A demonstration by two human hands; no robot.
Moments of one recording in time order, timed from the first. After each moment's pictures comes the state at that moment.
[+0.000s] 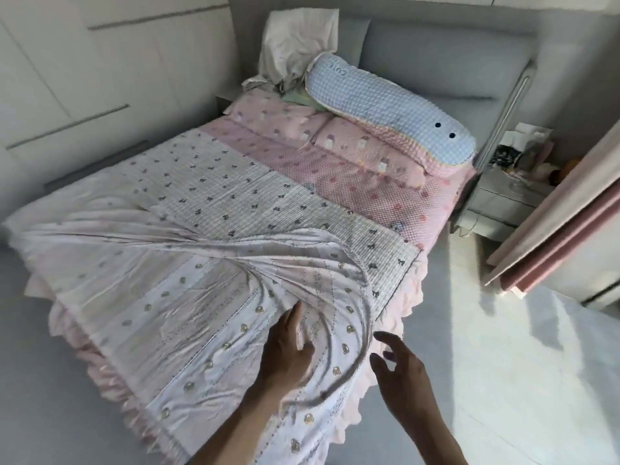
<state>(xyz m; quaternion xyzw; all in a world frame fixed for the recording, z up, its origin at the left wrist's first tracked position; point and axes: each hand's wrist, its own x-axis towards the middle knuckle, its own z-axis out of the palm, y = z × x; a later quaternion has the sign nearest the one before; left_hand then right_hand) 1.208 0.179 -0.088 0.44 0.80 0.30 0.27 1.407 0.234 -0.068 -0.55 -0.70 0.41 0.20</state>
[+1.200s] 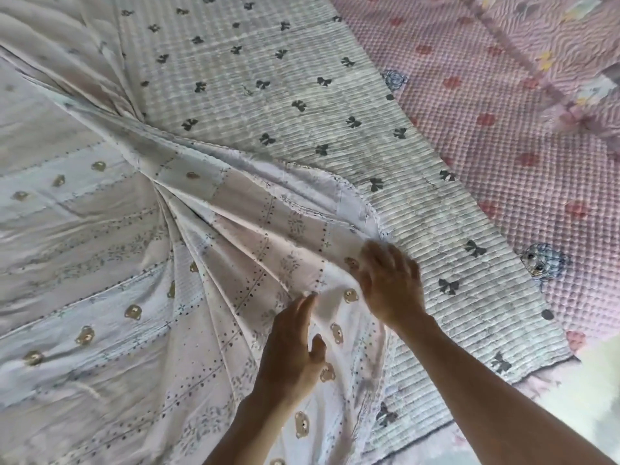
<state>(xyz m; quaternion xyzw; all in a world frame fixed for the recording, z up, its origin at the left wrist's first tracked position) 1.146 0.567 -0.443 0.24 0.90 0.29 0.23 1.167 0.775 -0.490 -0.22 -0.97 0.09 -0.07</state>
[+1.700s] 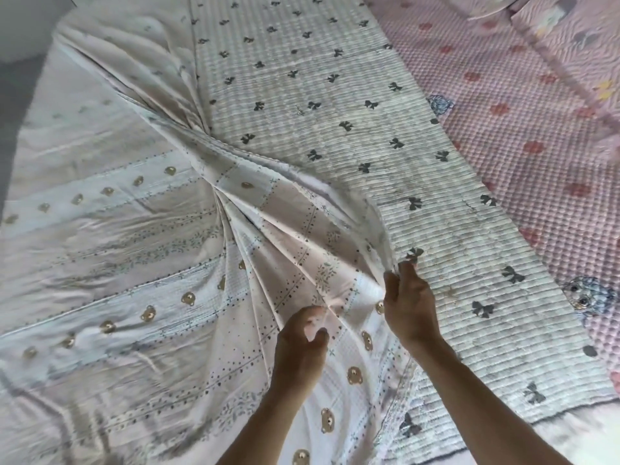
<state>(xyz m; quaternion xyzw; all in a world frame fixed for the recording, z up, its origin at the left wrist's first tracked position) 1.140 0.548 -0.434 0.01 0.86 0.45 0.23 1.160 0.734 -0.443 -0.29 -0.88 0.36 0.12</state>
